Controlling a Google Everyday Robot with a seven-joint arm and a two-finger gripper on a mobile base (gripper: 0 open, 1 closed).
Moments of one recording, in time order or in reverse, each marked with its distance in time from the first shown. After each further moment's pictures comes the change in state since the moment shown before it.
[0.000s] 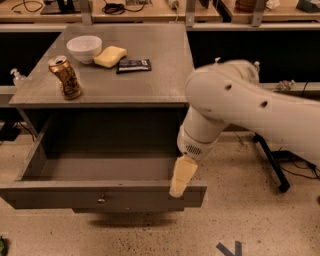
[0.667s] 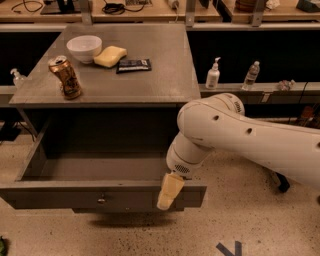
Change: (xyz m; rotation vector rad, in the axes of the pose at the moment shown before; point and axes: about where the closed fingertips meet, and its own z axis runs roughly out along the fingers) arm -0.018 0.019 0.059 -0.001 -0.094 -0.019
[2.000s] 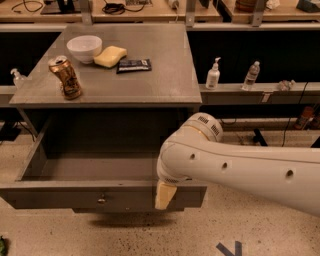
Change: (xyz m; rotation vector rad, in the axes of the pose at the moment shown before) arm -0.011 -0.016 0.036 0.218 0.030 -0.180
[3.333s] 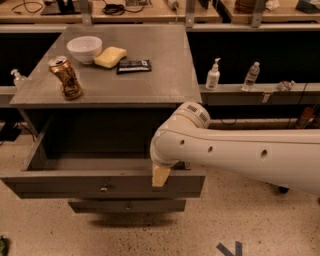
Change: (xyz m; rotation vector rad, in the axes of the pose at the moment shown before) arm -0.029 -0.053 0.024 0.077 -0.044 -0.150
